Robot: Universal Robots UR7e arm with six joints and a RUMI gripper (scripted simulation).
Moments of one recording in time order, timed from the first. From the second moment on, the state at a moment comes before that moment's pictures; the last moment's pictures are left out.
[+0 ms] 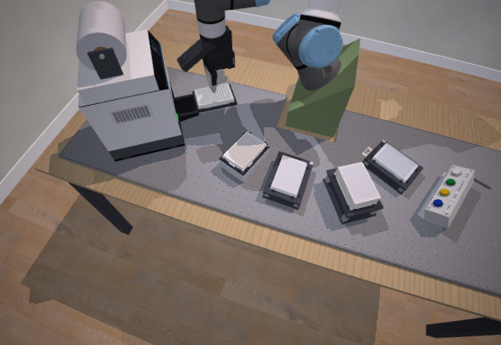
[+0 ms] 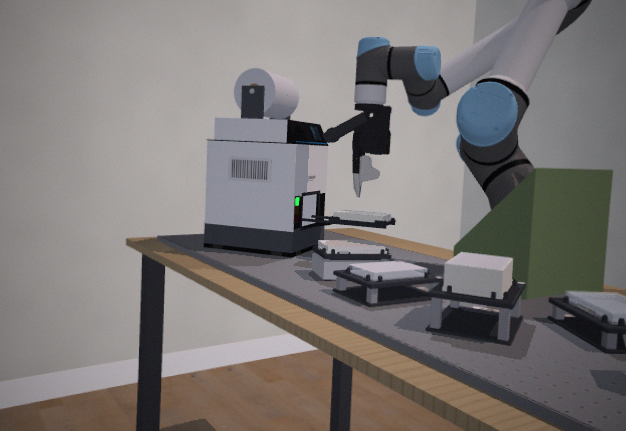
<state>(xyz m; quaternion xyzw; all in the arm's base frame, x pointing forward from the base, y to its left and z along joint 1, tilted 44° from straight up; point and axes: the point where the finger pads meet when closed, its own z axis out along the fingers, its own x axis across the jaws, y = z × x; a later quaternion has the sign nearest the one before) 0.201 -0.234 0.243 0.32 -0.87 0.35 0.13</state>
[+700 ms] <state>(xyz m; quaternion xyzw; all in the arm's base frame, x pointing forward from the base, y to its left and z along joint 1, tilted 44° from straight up) 0.271 -0.209 0.219 0.37 -0.85 0.34 0.15</state>
